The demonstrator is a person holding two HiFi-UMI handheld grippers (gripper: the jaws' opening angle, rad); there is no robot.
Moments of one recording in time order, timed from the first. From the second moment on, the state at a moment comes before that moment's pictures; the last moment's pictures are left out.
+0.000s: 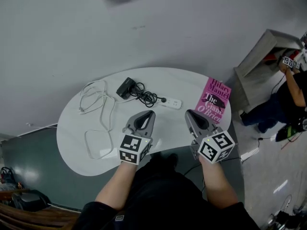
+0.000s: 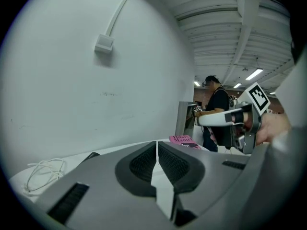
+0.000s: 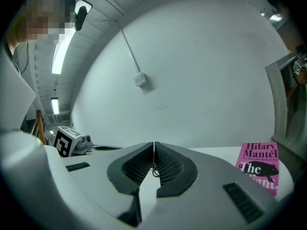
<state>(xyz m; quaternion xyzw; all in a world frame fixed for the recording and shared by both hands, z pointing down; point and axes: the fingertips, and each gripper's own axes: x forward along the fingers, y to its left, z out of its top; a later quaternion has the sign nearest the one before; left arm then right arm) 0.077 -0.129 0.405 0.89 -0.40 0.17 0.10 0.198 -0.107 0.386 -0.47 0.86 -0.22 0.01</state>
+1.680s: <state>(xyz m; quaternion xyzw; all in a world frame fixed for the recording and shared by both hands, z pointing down) 0.097 -0.205 0.592 0.85 -0.41 0.25 0.20 0.159 -0.185 0.537 -0.39 0.85 -0.33 -0.09</state>
